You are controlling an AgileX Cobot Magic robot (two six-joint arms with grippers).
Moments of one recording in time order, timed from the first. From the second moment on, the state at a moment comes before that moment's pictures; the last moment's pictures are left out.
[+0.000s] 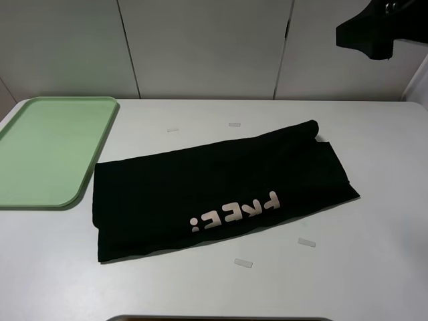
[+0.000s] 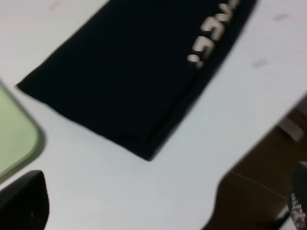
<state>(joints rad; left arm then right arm) -0.64 -0.01 -0.50 0.04 1.07 0.03 0.24 1.04 -0.86 0.29 0.34 -0.35</state>
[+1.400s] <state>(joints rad) 0.04 -0.01 -0.50 0.04 1.07 0.03 0.24 1.12 -0.86 0.33 0.58 -0.30</state>
